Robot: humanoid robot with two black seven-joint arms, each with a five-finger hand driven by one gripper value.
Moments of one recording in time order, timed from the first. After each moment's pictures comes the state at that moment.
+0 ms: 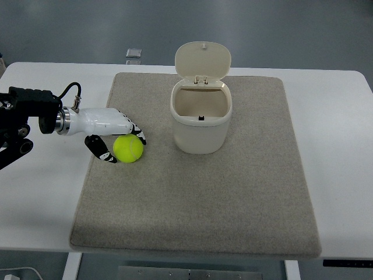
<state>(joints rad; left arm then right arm) -0.81 0.73 -0.51 -1.35 1.97 -0.34 -0.37 0.01 0.00 -0.03 0.21 0.05 -0.04 0.29</state>
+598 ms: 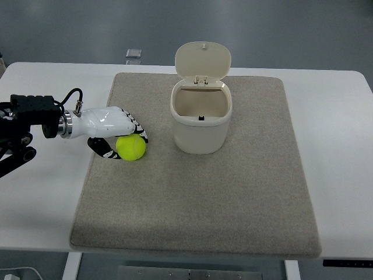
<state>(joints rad) -0.81 0.73 -0.48 -1.35 2.01 -0.21 -0.37 0.01 0.00 -0.03 0.21 0.04 -0.04 0.29</state>
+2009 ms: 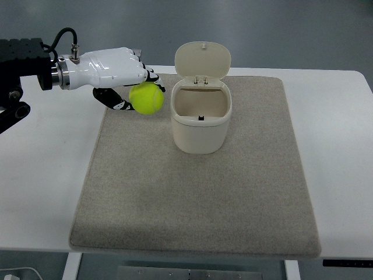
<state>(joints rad) -0.97 0.76 -0.61 -1.47 2.01 -0.22 -0.39 0.01 0.00 -0.03 0.21 0.04 -0.04 0.29</state>
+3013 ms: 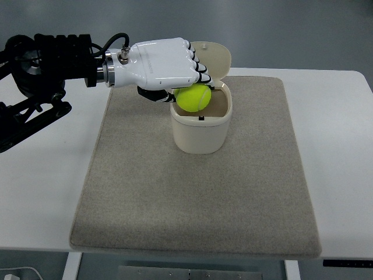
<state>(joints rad) -1.05 0.58 -0.61 -1.52 2.27 -0.15 -0.39 0.01 0.00 -0.03 0.21 0.04 -0.04 0.29</state>
